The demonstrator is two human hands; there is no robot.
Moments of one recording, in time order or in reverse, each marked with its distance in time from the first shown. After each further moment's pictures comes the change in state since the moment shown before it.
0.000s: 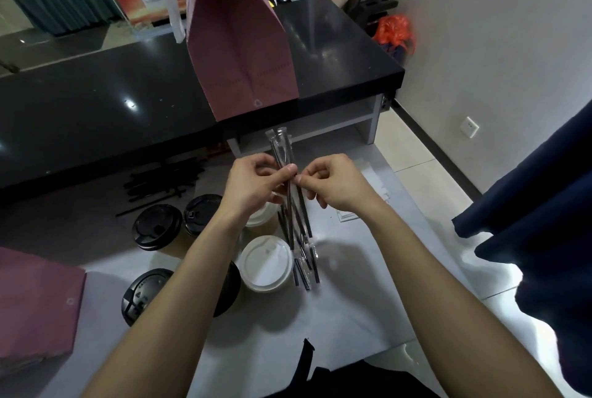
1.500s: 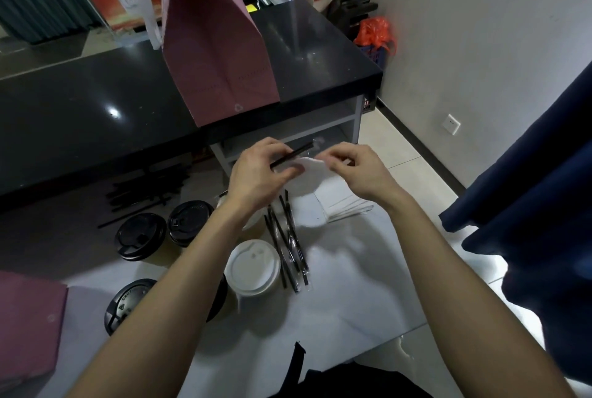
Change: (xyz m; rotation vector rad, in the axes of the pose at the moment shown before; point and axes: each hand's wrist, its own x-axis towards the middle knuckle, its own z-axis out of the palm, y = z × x) left_hand 0.017 0.021 0.027 0.493 -0.001 0.364; right_hand 0.004 0.040 -0.059 -0.009 0.210 -0.184
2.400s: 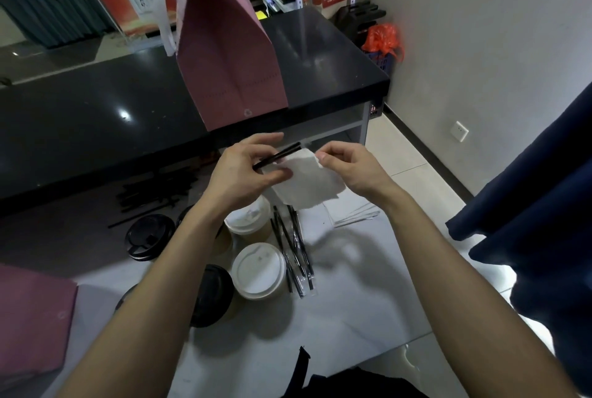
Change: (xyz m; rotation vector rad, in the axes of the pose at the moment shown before) left_hand -0.004 -0.012 -0.046 -0.092 -0.074 0.061; right_hand 0.006 -0.027 0.008 0.173 -0.120 0.032
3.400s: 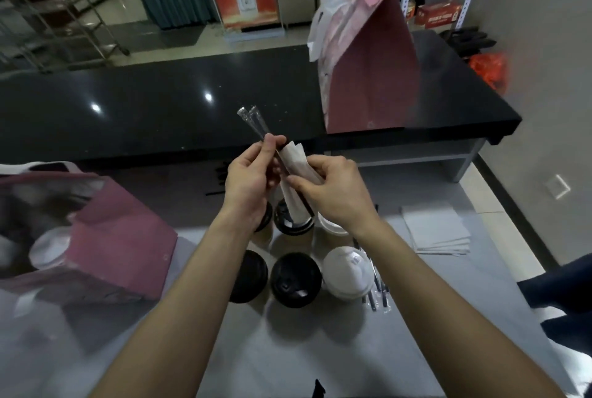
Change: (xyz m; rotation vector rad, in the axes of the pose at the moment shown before) left_hand -0.090 -0.037 -0.094 -0.936 0.602 -0.420; right_hand -0.006 -0.114 0.189 -0.228 -0.099 -0.232
